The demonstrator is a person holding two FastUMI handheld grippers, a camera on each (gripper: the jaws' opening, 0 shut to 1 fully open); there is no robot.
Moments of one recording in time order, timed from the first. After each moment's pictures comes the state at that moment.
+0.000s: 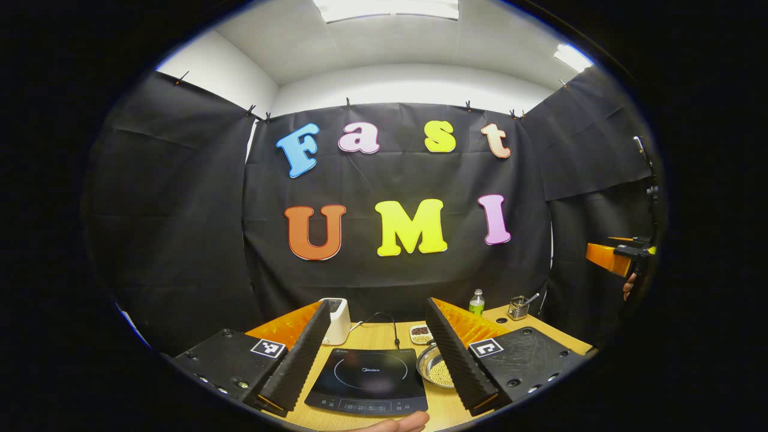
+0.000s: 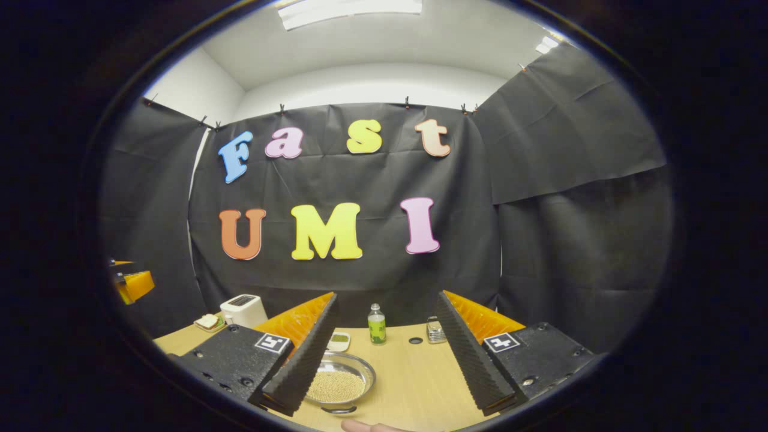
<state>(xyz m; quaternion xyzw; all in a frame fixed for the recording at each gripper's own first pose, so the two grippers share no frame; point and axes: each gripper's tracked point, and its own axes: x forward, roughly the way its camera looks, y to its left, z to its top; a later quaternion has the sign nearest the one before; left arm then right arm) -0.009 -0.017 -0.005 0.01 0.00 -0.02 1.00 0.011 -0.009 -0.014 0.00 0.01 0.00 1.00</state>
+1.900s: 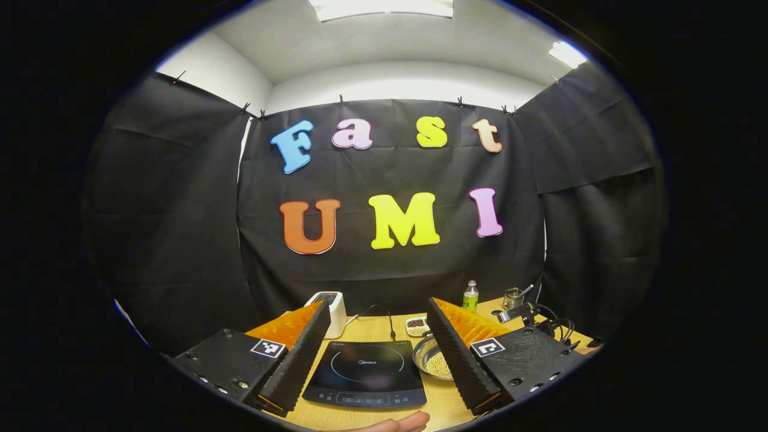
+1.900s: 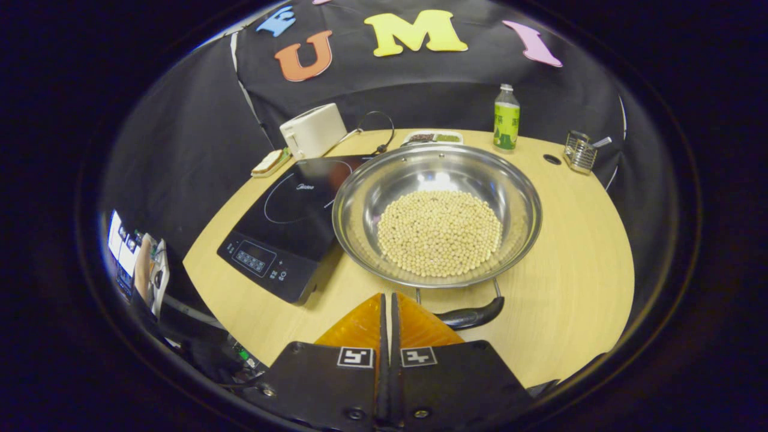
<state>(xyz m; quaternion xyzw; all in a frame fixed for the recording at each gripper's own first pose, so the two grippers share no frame) -0.026 -0.020 -0.024 0.02 0.01 -0.03 1.00 0.000 0.143 -0.373 -0.01 0.47 0.20 0.86</state>
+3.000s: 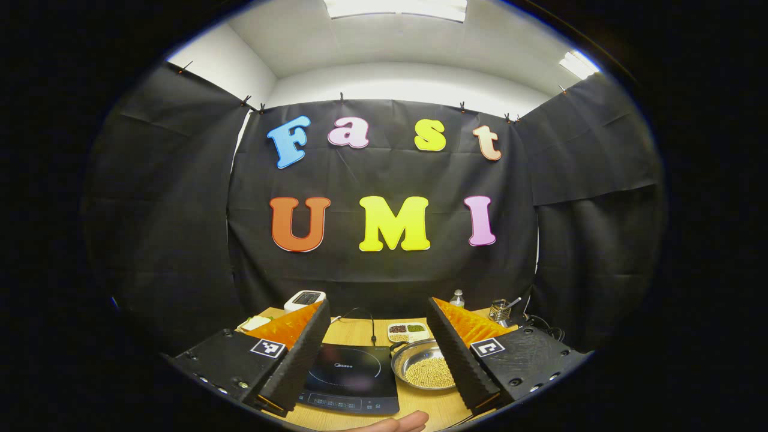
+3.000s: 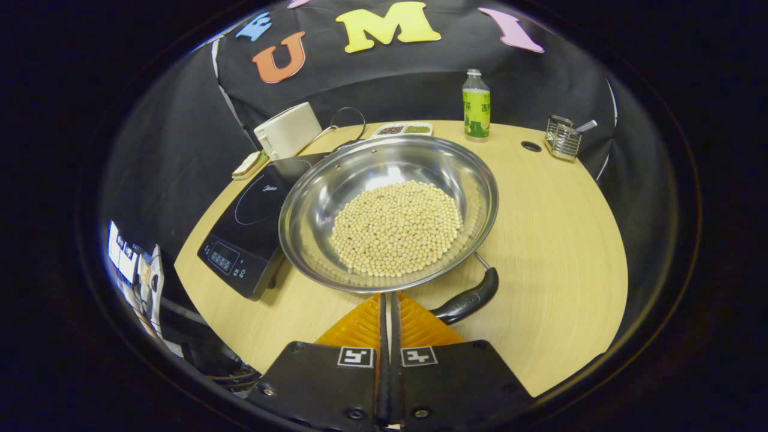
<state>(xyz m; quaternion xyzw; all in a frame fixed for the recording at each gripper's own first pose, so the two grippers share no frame) -0.006 -0.053 -0.017 -0.02 0.00 -0.04 1.00 0.038 0.072 -0.381 -0.01 0.47 0.19 0.86</state>
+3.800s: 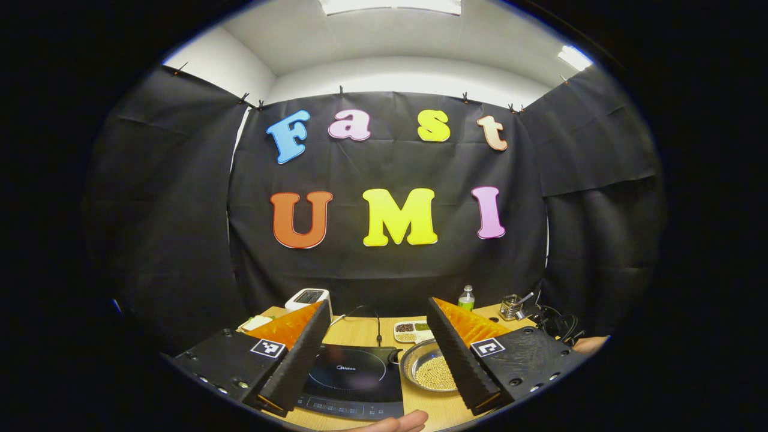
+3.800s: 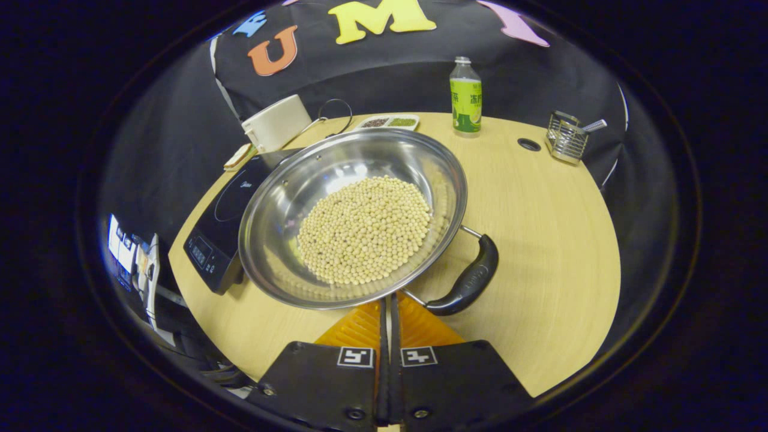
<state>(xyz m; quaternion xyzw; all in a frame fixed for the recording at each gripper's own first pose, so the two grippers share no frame) 0.029 -0.052 -0.041 -0.01 0.02 -0.03 1.00 0.084 0.024 -0.397 -0.02 0.50 0.20 0.84</state>
